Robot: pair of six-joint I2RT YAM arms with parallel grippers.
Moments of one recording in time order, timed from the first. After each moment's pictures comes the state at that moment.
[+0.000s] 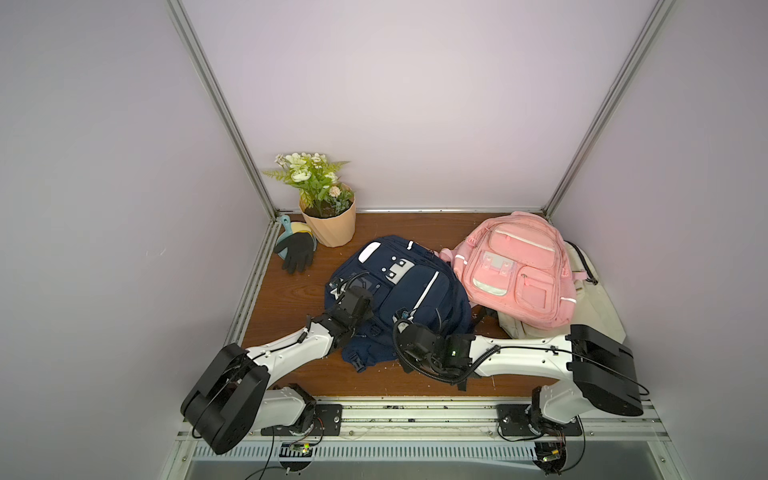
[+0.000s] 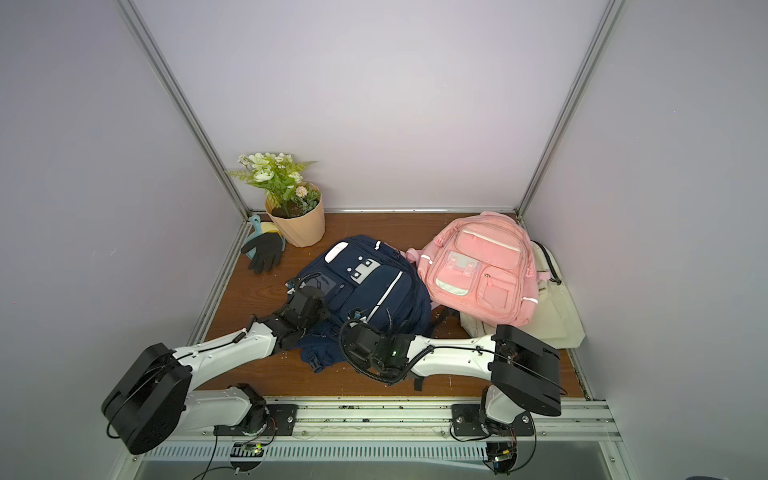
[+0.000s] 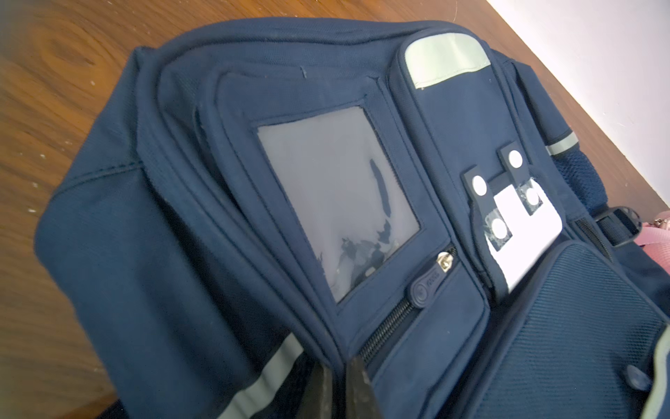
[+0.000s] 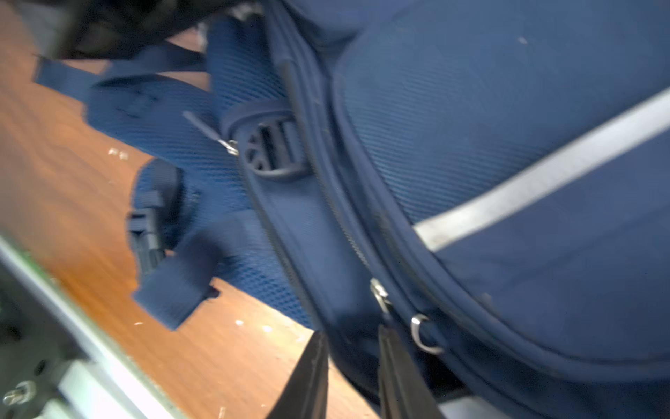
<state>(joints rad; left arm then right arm) -0.60 1.28 0.53 -0.06 -0.33 -1.00 1.27 1.55 0.85 -0.13 0.40 0.66</state>
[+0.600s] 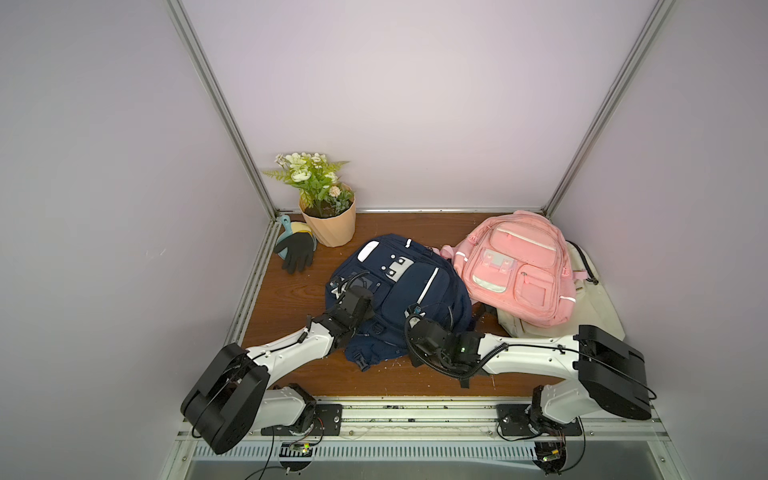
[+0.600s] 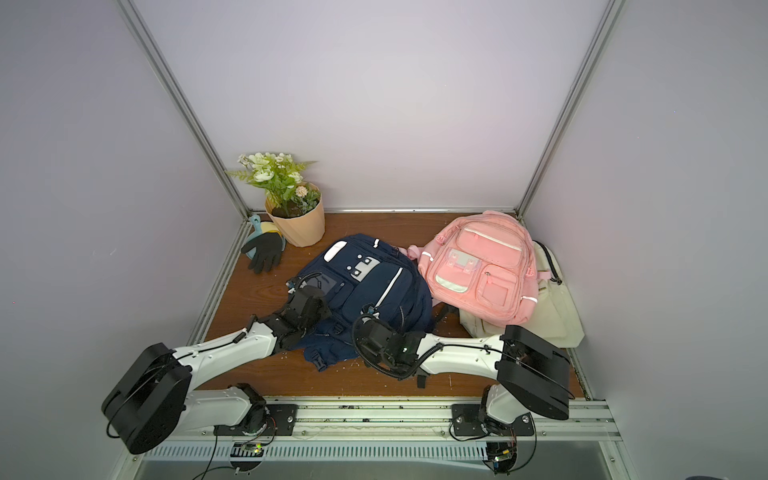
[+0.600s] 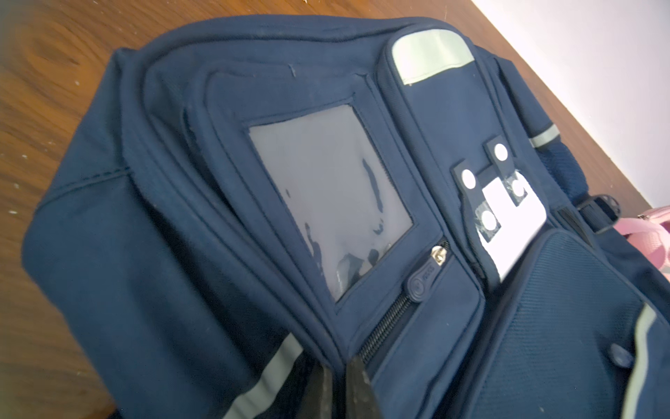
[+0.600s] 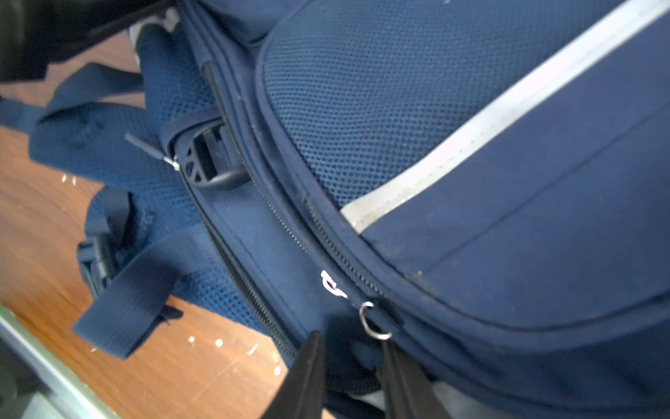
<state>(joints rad) -0.60 1.28 0.53 -0.04 -0.33 -1.00 1.18 1.49 0.76 -0.08 0.41 0.68</state>
